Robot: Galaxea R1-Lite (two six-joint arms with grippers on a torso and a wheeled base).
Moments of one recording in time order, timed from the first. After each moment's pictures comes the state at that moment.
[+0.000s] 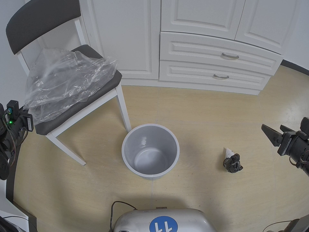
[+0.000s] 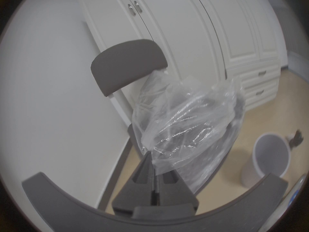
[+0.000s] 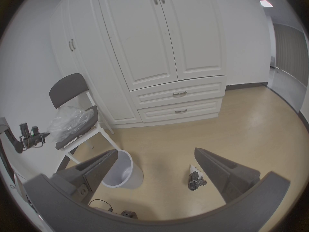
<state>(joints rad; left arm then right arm) 0.22 1.53 -0.47 -1.07 0.04 0.33 0.34 1.13 -0.34 -0.69 -0.19 0.21</state>
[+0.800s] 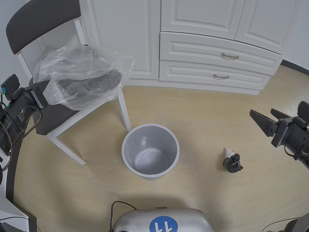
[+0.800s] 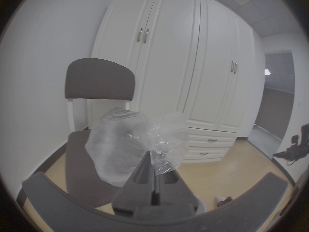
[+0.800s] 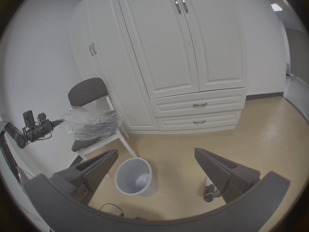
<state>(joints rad) -0.19 1.31 -0.57 -0.94 0.02 -0.13 0.57 1.16 -0.50 -0.66 -0.28 0.16</state>
